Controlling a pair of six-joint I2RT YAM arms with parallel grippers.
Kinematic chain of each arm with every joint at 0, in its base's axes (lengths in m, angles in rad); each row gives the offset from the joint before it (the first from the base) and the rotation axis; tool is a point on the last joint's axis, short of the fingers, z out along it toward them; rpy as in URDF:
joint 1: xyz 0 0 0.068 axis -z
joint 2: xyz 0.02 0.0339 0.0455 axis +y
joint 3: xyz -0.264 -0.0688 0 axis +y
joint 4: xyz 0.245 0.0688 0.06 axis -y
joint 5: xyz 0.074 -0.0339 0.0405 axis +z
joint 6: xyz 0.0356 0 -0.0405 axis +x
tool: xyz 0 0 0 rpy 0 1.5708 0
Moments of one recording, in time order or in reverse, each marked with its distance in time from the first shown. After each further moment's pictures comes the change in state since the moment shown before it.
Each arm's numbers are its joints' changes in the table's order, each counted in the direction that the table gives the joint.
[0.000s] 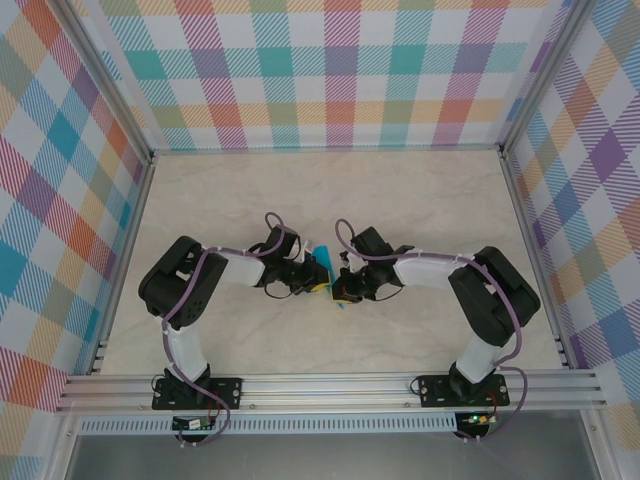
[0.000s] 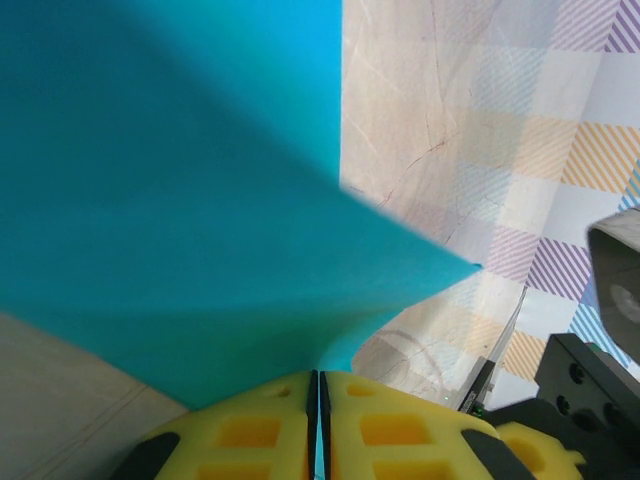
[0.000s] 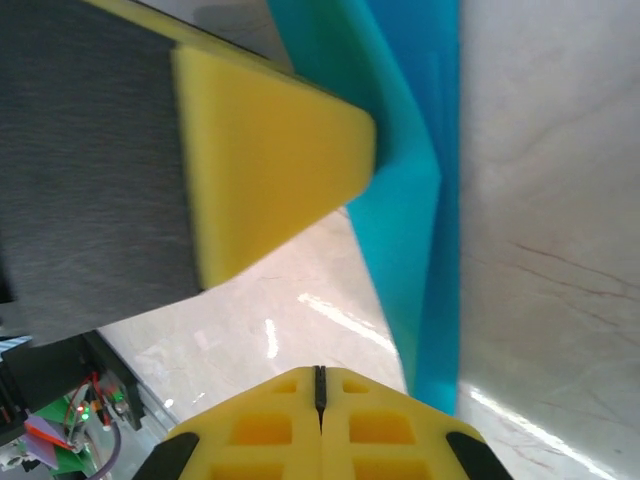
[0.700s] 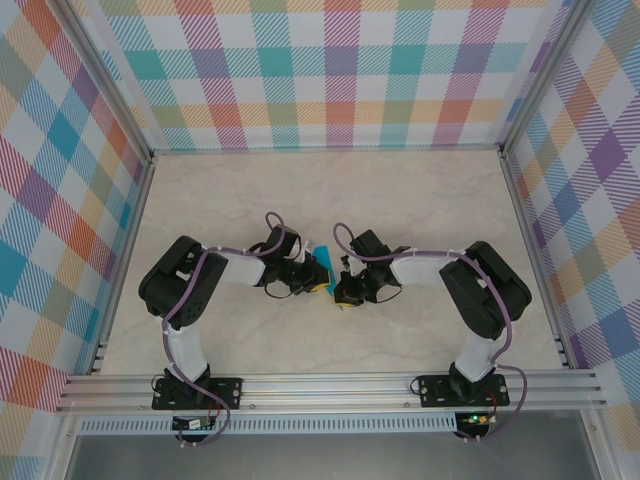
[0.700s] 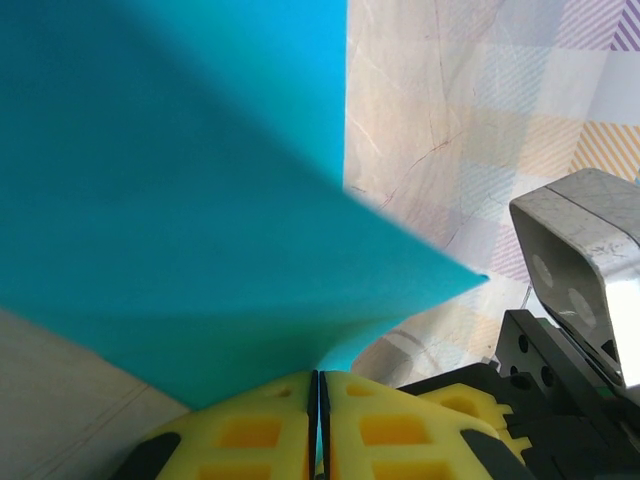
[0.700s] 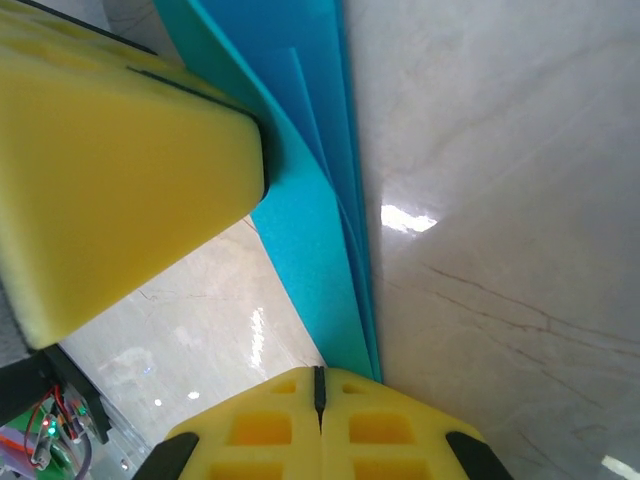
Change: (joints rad) left arm 0.002 0.000 -0.006 -0.015 0.006 0.008; right arm 0.002 0.058 0.000 0.001 -0.008 -0.019
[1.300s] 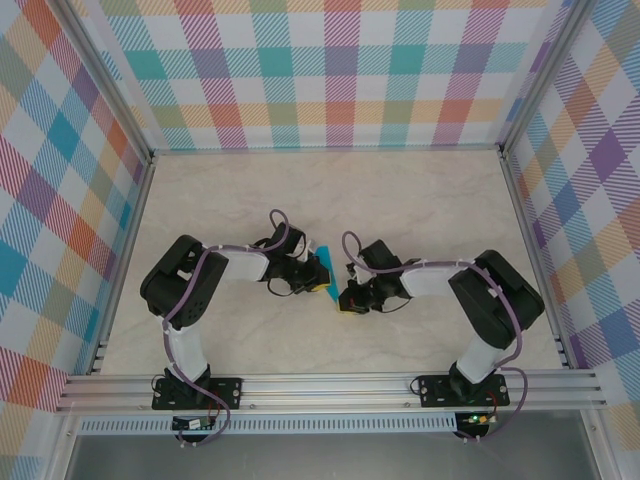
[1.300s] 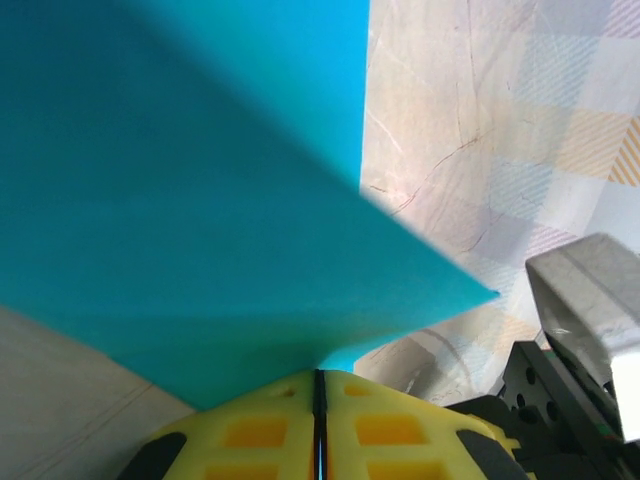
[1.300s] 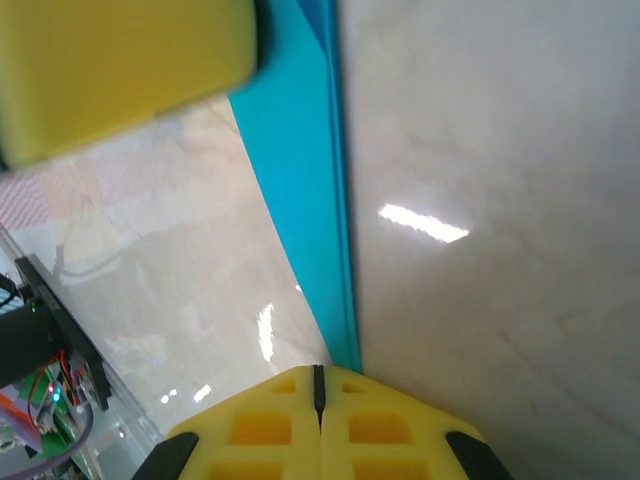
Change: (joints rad) left arm 0.008 0.007 -0.070 -0.151 0.046 0.045; right arm 0.005 -0.099 0.165 0.108 0.048 -0.005
